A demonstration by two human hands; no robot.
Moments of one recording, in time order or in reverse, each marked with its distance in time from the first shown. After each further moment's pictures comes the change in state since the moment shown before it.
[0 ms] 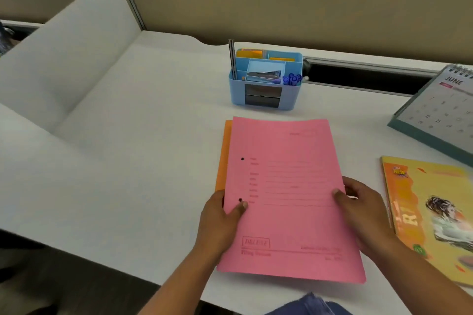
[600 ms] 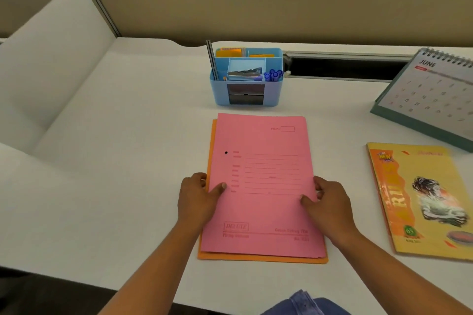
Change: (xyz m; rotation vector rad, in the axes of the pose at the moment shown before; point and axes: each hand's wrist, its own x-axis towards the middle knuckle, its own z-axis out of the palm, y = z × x) left_hand 0.070 -0.003 -0.014 0.374 0.137 0.052; right_hand 0.002 0.023 0.040 -0.334 -0.025 -0.079
